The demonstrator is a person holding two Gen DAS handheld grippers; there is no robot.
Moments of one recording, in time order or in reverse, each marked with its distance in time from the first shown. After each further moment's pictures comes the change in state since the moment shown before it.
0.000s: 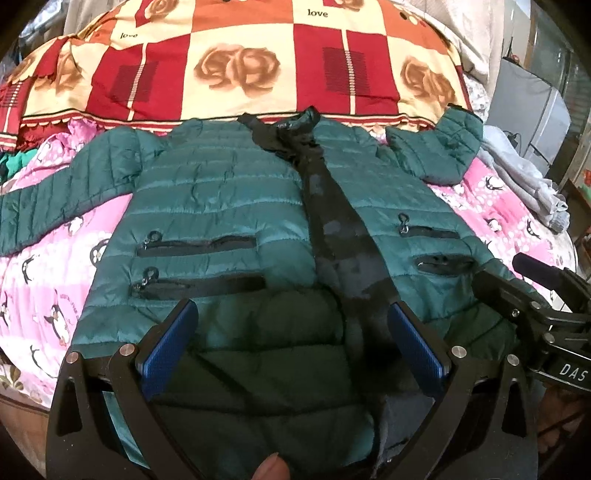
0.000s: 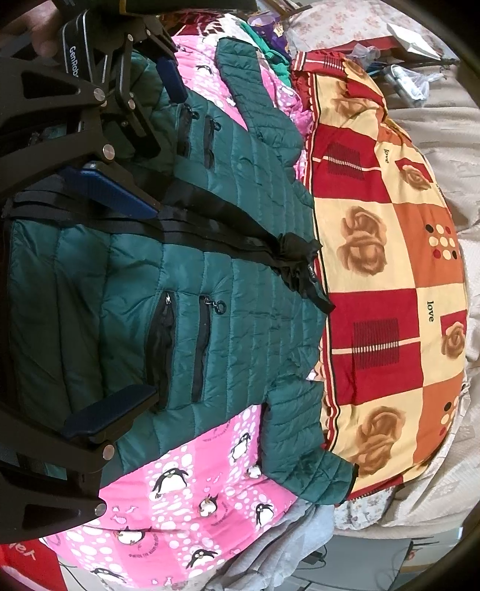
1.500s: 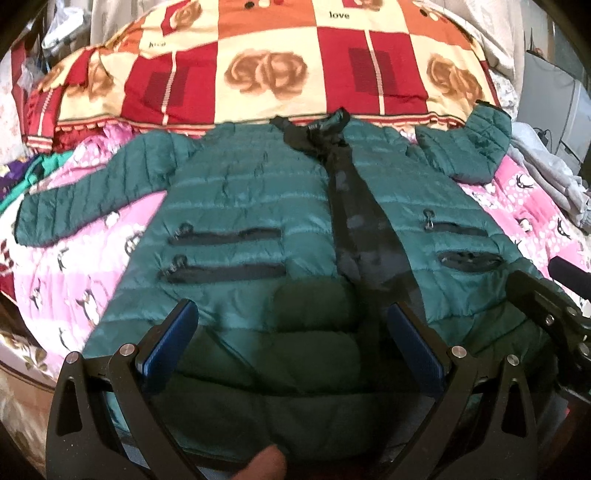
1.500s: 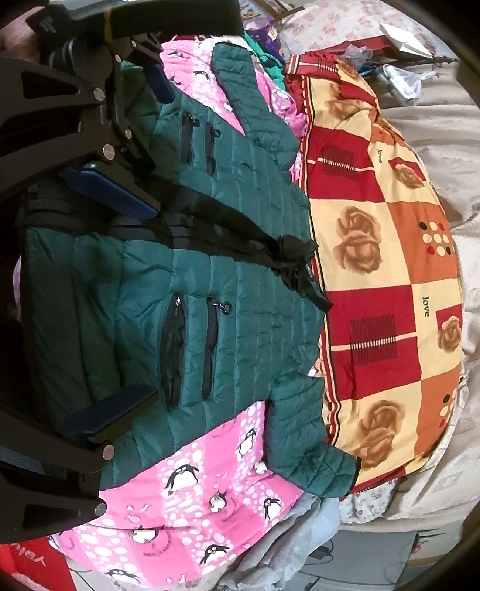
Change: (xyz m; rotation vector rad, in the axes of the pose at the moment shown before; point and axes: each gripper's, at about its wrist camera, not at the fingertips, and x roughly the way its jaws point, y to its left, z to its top) left arm -0.010 -0.014 -0.011 -0.016 -0.035 0.171; right arm -0.015 0.000 -0.009 0.021 -0.018 -0.005
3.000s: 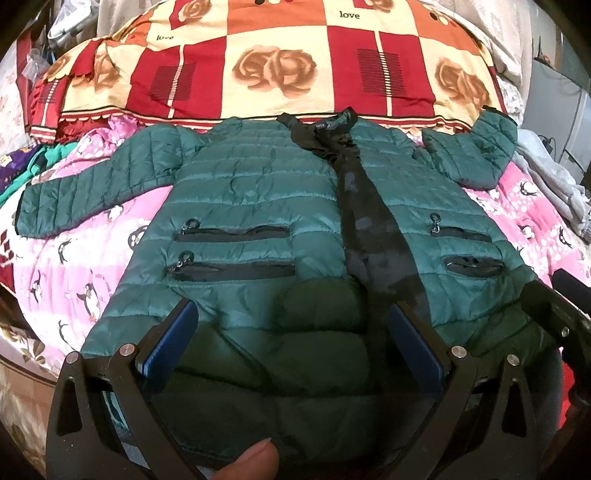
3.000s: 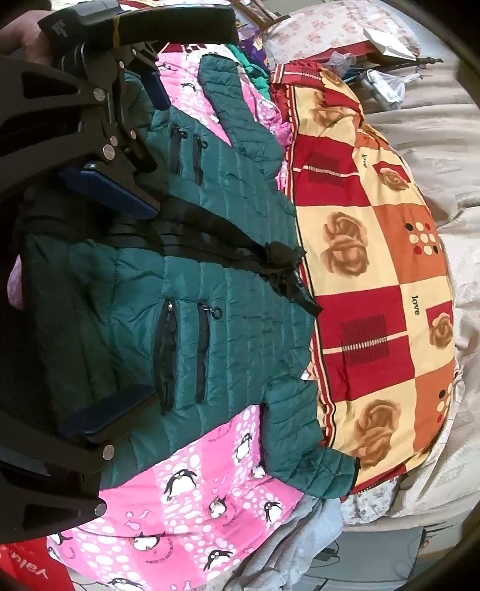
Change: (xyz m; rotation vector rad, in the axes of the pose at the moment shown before) left arm 0.005 0.008 0.001 -0.037 0.021 -0.006; right arm -0.007 -0.008 -0.003 0.030 -0.031 0.065
